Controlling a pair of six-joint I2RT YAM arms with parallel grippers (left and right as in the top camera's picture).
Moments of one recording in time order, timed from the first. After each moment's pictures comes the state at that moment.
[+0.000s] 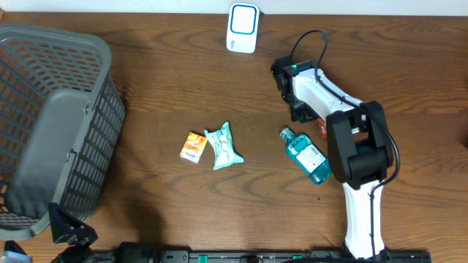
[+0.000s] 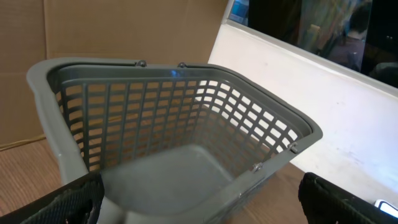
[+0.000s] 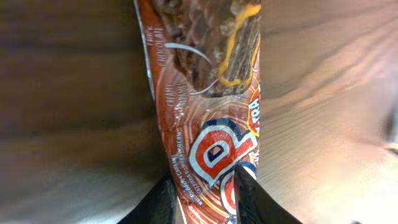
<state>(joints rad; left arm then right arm) -0.09 0.00 0.93 -1.00 -0.69 -0.38 0.34 2.30 1.68 -1.09 0.58 0.35</state>
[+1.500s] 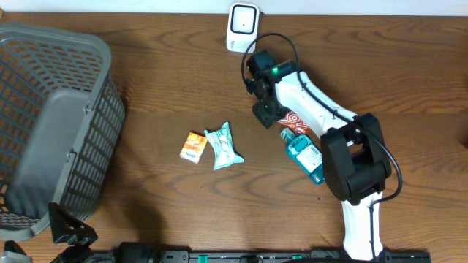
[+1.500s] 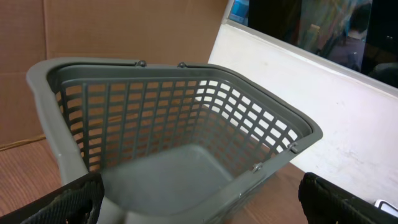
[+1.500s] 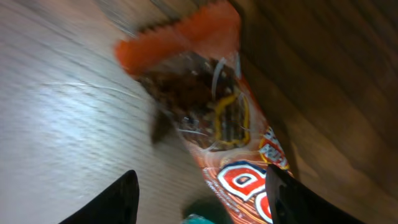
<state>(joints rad) -0.09 0.00 0.93 -1.00 -0.69 -0.38 0.48 2.18 1.68 -0.99 0.15 -0.13</state>
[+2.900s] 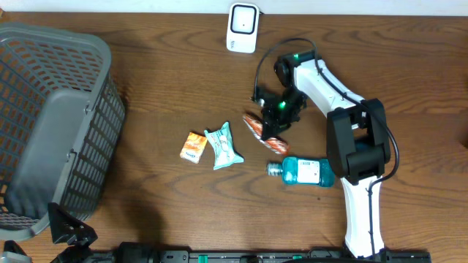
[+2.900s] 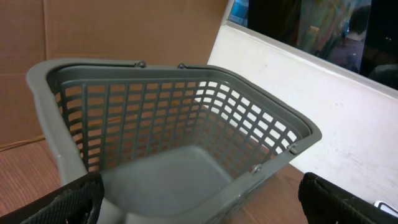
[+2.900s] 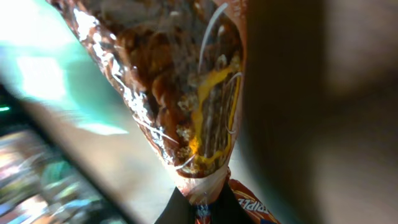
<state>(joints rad) -0.09 0.00 0.93 -1.00 -0.69 -0.38 0.33 2.33 1.84 -1.39 -0.61 -0.36</state>
